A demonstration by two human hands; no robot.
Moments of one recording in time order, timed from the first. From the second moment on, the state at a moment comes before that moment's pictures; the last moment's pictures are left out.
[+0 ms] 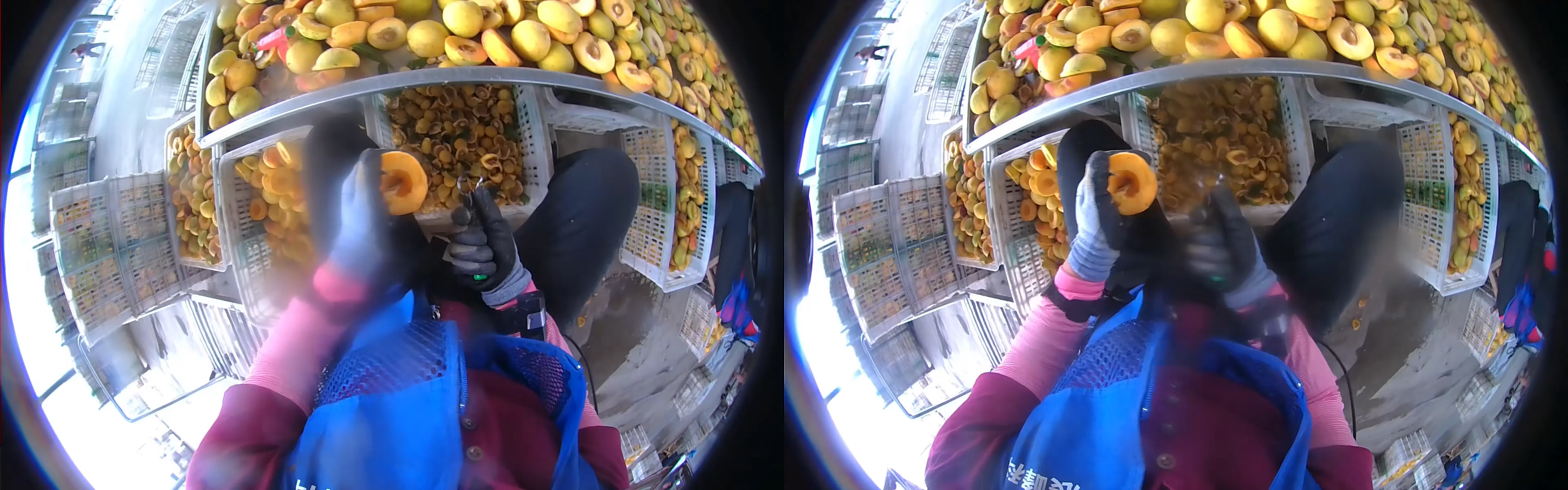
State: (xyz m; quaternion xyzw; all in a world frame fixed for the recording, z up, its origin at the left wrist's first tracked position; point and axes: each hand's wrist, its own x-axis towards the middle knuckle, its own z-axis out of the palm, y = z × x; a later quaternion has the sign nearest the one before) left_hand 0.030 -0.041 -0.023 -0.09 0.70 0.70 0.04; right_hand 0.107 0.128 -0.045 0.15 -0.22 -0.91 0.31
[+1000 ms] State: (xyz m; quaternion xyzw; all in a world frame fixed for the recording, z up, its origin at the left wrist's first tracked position) left_hand -0.068 -0.288 -0.166 -0.08 0.99 0.06 0.12; right_hand 0.088 0.108 -0.029 0.45 0.22 -0.84 0.22
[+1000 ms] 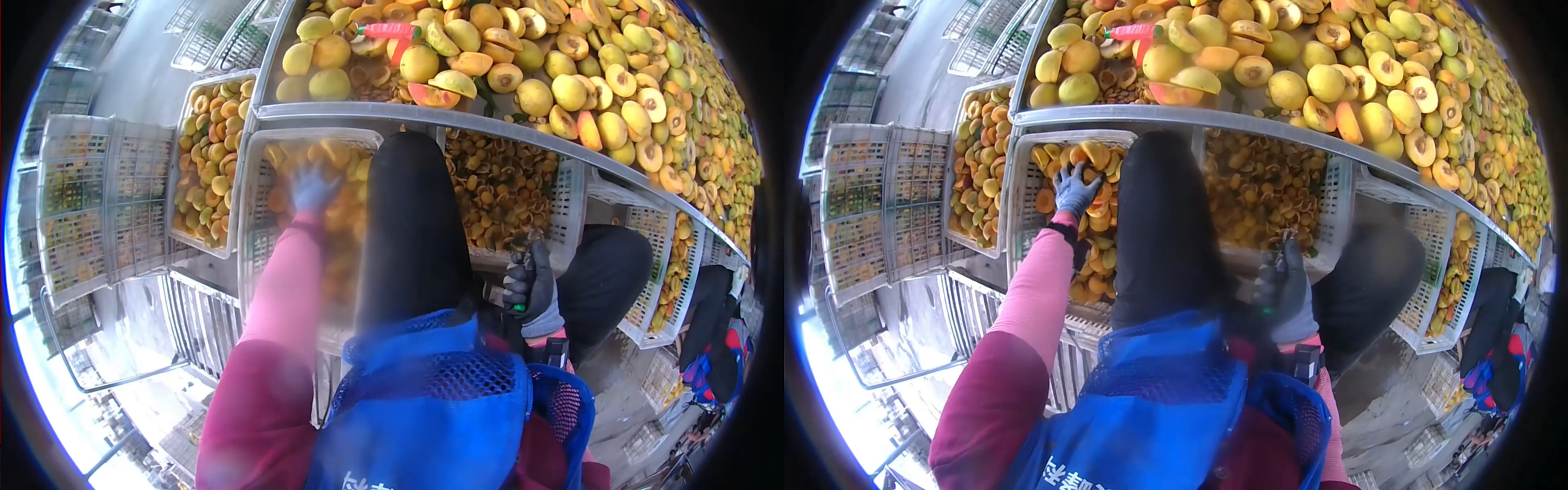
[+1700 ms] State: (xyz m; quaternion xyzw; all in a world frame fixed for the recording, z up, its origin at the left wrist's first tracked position) left_hand -0.104 -0.121 0.042 0.14 0.93 0.28 -0.16; right_hand 0.079 0.099 -0.031 0.32 0.49 -0.77 0.26
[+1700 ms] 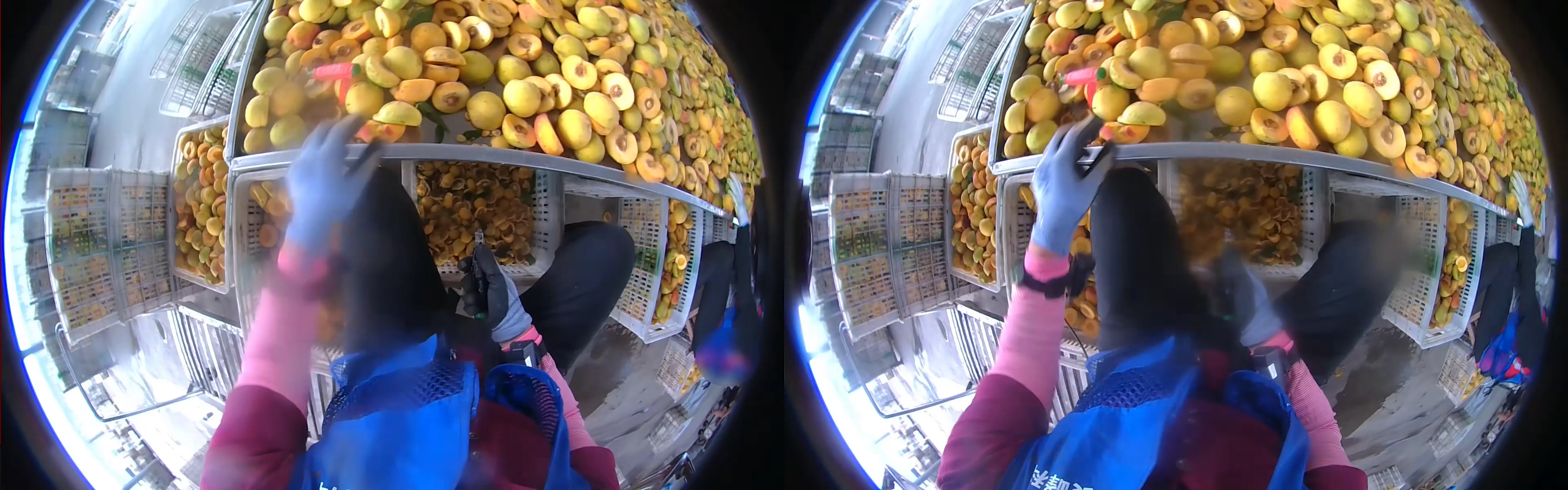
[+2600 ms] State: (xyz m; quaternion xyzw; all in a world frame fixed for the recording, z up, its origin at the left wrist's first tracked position) left_hand 0.105 0.097 0.063 0.71 0.55 0.35 0.24; right_hand 0.144 0.132 0.009 0.44 0.49 -0.73 -0.15
